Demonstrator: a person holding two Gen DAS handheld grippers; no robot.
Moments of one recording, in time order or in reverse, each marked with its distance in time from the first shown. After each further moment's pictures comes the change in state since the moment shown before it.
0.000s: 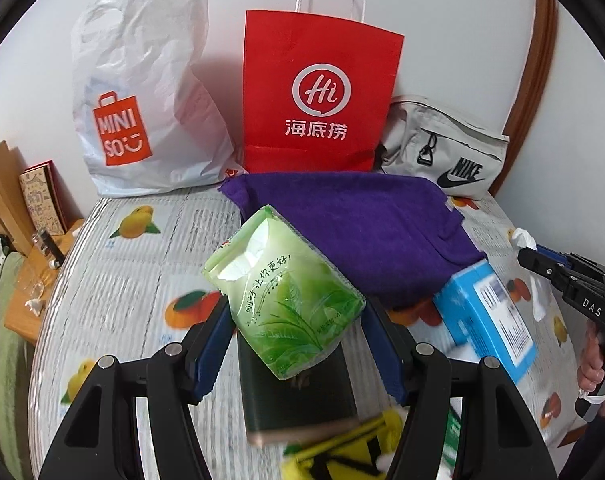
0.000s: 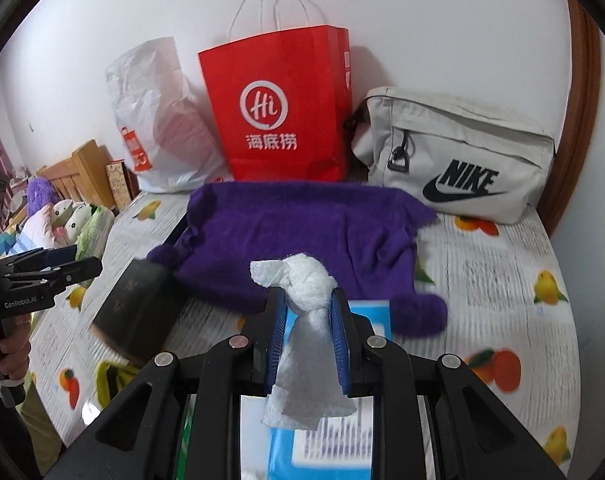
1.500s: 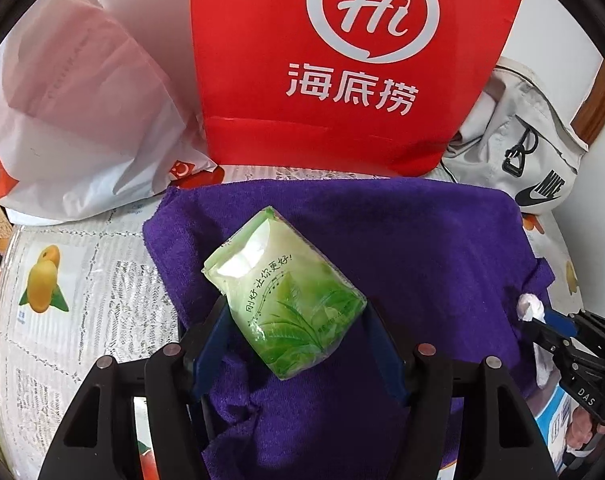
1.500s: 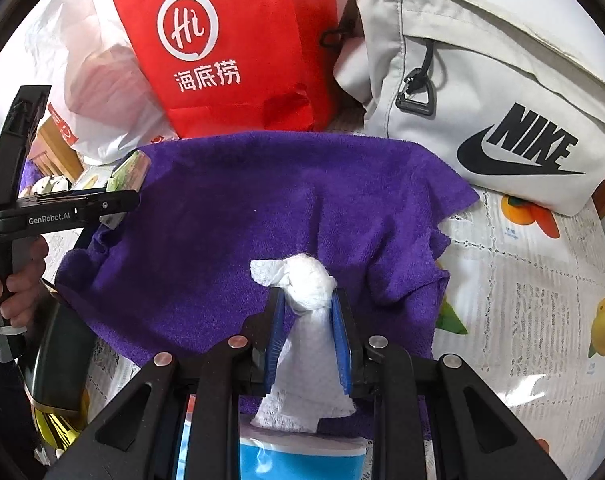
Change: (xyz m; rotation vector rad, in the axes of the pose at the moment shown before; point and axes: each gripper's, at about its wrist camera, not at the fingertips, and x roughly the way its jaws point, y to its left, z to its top) left arm 0.186 0.005 0.090 -0.040 0.218 -0.004; right arm 0.150 -0.049 0.034 0.012 0.235 0.019
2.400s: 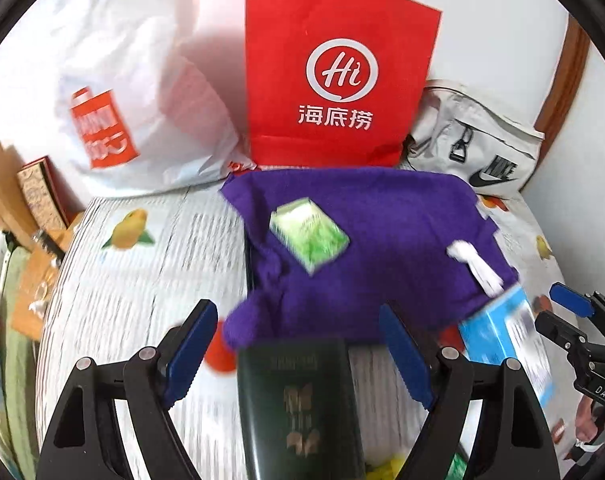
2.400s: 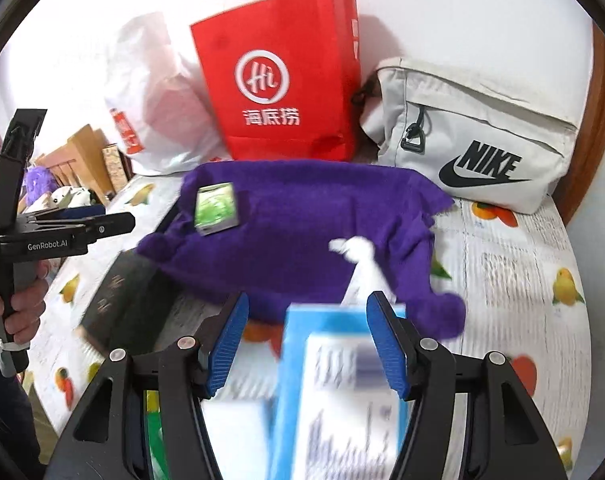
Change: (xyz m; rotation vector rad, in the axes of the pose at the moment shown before) left arm -0.133 -0.003 -0.087 0.011 -0.114 0.054; right arm -0.114 0.054 -0.064 -0.015 -0.148 0.002
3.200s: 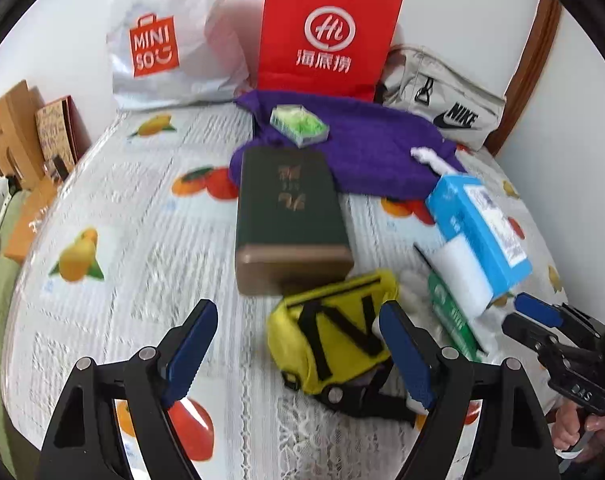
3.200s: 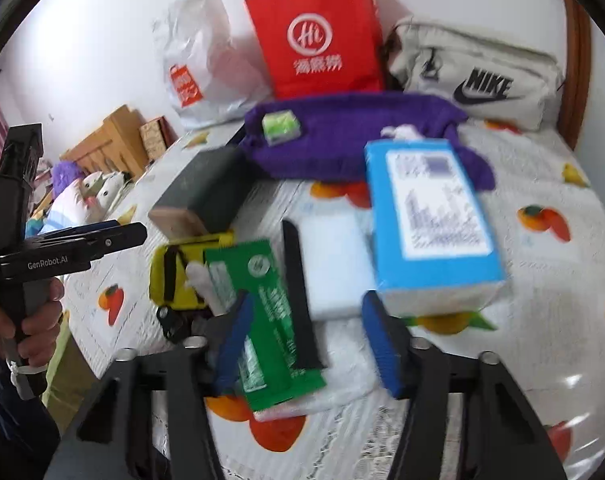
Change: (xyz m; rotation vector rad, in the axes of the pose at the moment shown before) left arm -0.050 0.002 -0.149 -0.043 0.026 -0.050; right arm -0.044 0.052 -0.134 0.047 0.041 0.104
